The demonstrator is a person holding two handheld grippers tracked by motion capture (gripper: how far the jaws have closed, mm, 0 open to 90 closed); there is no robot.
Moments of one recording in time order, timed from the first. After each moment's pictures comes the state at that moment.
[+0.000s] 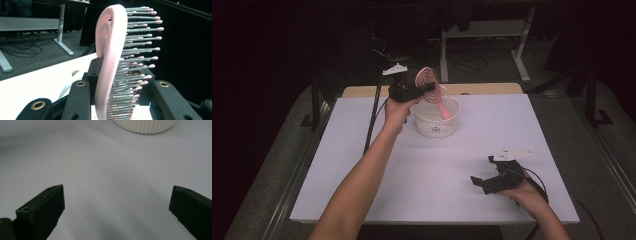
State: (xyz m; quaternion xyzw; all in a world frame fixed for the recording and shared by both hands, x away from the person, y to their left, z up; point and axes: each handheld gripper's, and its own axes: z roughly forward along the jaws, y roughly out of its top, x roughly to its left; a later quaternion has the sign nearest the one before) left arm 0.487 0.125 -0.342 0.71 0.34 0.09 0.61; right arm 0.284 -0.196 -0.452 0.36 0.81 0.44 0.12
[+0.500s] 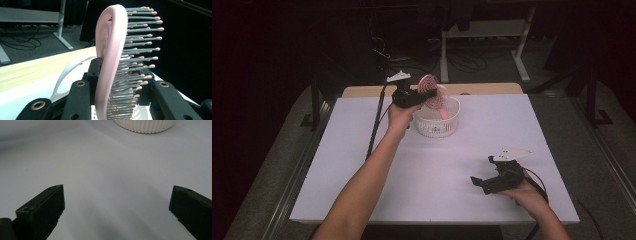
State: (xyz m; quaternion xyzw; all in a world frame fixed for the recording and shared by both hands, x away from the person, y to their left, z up) left arm 0.489 0.122 -0.366 0.71 0.35 0.07 0.60; right arm 0.284 -0.196 -0.452 0.36 0.81 0.44 0.12
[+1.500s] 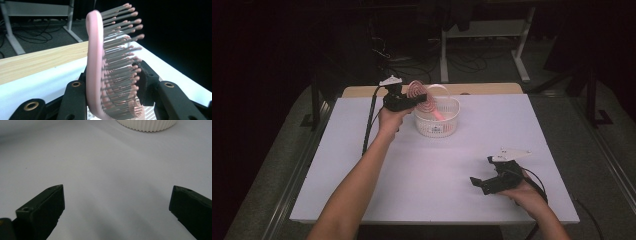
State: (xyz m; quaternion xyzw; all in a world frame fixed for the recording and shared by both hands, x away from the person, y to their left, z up) left arm 0.492 0.153 -0.381 0.73 0.37 0.09 0.57; right arm 0.285 -0.194 -0.454 0.36 0.82 0.43 0.12
